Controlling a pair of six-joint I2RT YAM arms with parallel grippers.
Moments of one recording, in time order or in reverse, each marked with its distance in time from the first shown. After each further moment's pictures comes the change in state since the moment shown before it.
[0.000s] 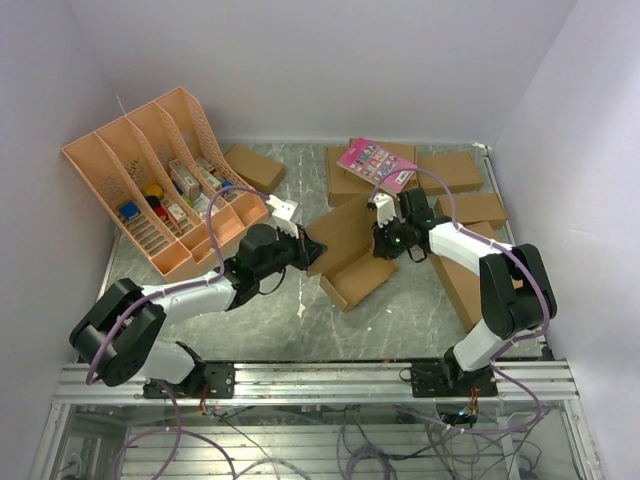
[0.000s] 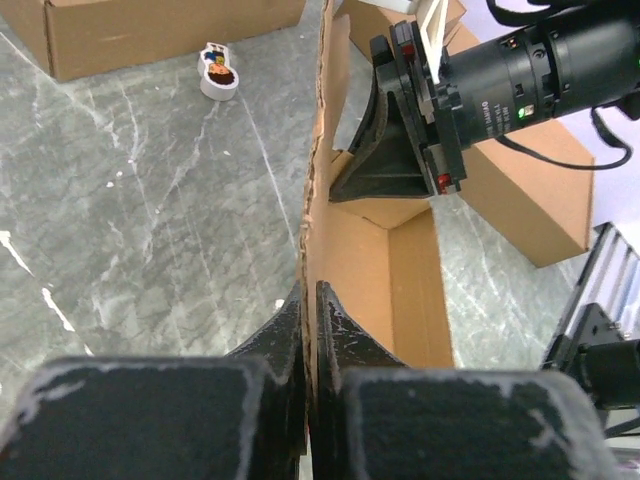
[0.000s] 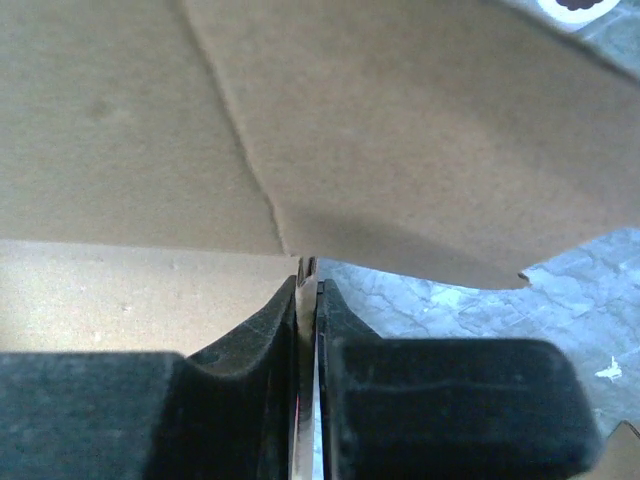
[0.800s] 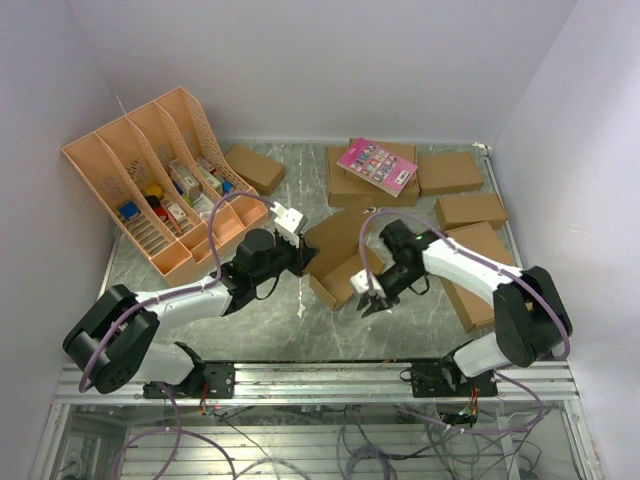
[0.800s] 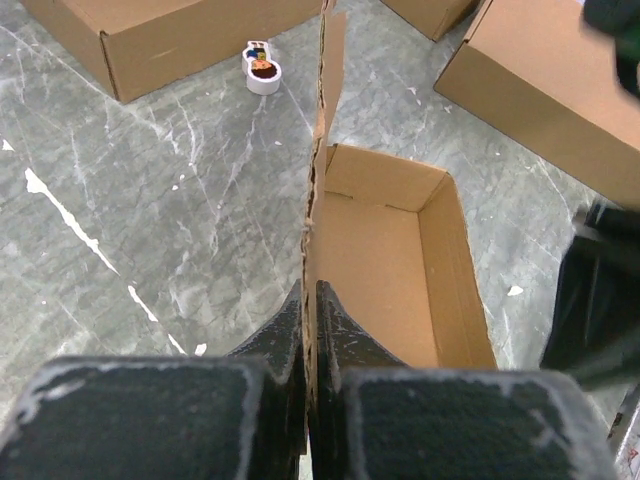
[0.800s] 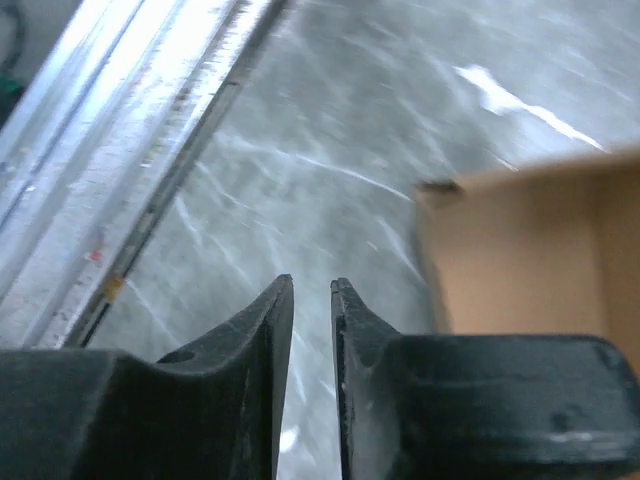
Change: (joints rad) left arm -0.009 -0.043 -0.035 -0.037 -0.043 0.249; right arm 0.119 -0.196 -0.053 -0.650 -0.588 -1.287
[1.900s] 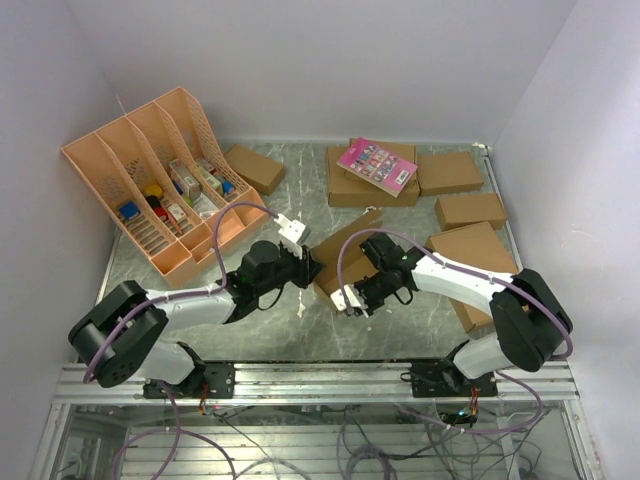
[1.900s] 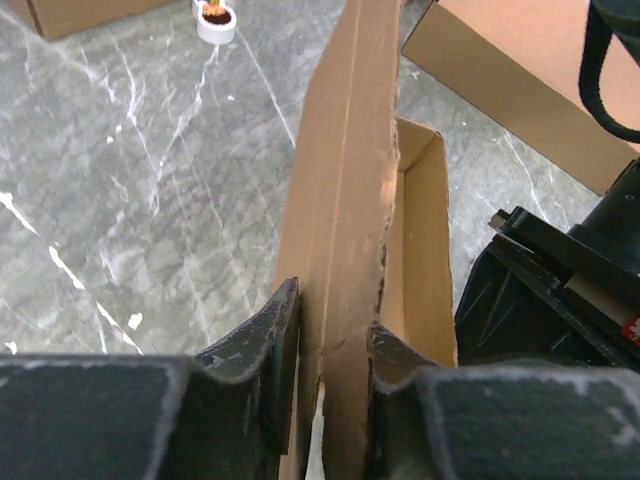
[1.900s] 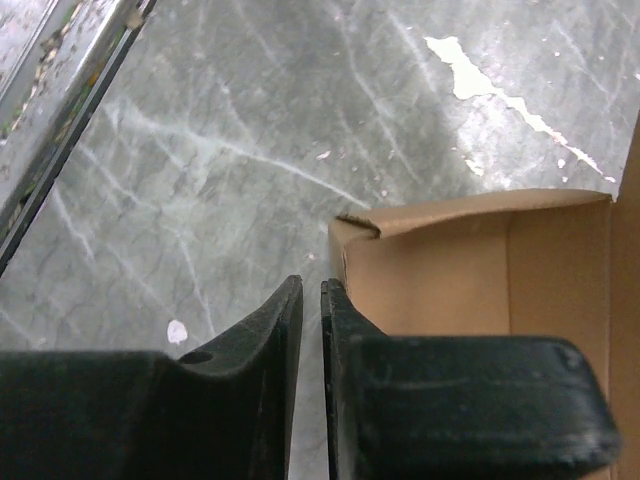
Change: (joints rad) left arm -0.061 0.039 -0.069 0.102 0.014 -0.072; right arm 0.256 0.027 -0.093 0.364 0.243 0.184
